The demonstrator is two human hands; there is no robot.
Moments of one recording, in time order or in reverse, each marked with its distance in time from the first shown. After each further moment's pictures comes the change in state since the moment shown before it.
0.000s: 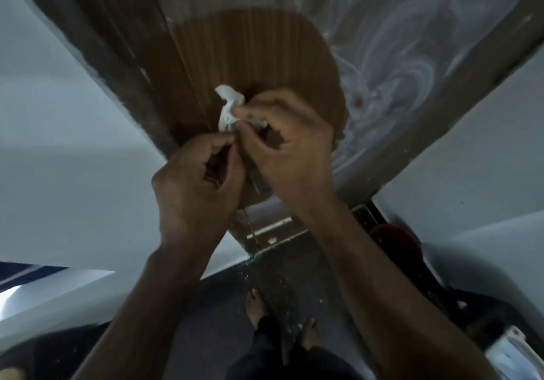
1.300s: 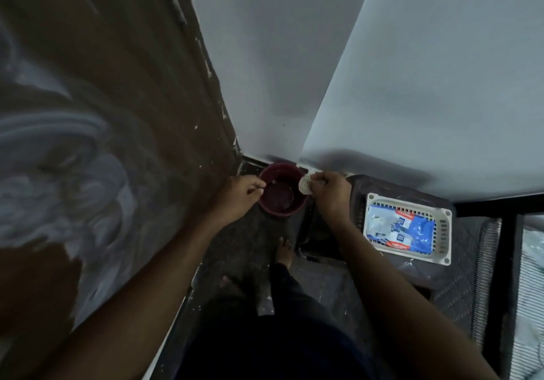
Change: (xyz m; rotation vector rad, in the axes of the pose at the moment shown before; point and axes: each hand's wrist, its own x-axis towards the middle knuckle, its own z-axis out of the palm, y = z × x) left_hand -0.128 0.109 0.437 0.016 -1.554 0.220; right_hand -0.254 0.264 -0.361 -0.429 0.550 1.455
